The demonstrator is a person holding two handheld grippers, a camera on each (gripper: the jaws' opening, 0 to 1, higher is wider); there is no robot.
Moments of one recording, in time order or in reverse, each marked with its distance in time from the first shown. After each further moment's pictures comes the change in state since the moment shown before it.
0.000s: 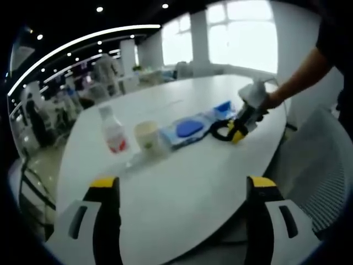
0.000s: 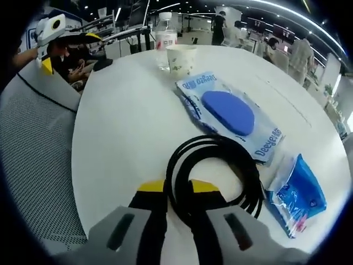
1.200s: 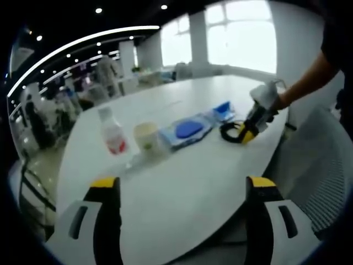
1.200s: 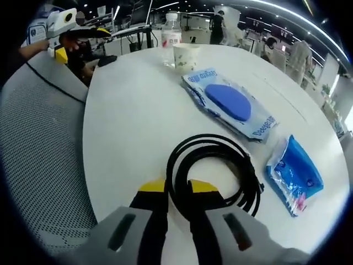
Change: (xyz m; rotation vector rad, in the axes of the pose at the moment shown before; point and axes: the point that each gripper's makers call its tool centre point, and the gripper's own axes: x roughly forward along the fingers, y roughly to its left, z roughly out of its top) left arm 0.001 -0.002 0.001 0.007 -0.007 -0.008; right arm -0.026 0.015 -0.023 -0.017 0.012 -0.022
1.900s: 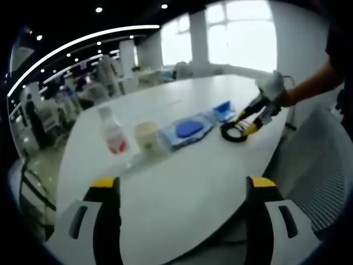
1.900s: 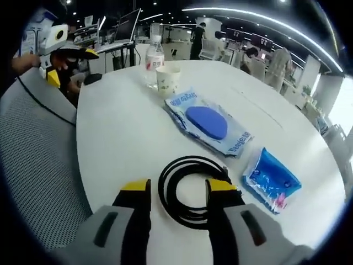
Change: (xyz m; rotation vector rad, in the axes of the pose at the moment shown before) left arm -0.001 0.002 -0.001 -0.004 0.004 0.004; right arm -0.037 -0.017 0.028 0.047 -0.087 -0.209
